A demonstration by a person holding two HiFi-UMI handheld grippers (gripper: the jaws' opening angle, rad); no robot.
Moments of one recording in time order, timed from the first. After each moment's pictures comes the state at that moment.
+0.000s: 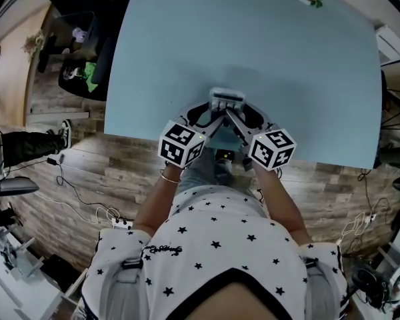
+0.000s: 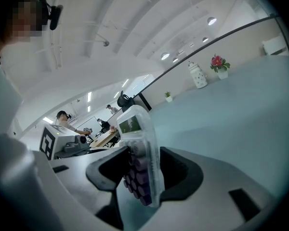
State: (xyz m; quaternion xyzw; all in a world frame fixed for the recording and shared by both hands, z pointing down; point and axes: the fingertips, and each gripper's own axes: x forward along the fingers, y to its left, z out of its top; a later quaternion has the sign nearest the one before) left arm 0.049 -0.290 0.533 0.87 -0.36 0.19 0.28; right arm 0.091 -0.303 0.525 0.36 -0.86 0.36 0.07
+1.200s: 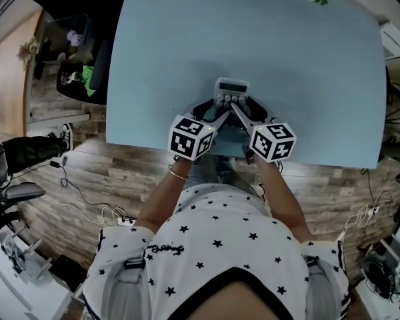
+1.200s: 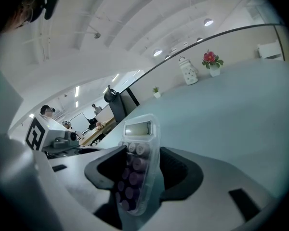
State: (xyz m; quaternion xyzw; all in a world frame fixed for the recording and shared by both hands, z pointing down) left arm 0.051 -0.320 0.566 0.84 -0.36 0.22 0.34; right arm 0.100 -0.340 0.560 0.41 -0.83 0.37 0.11
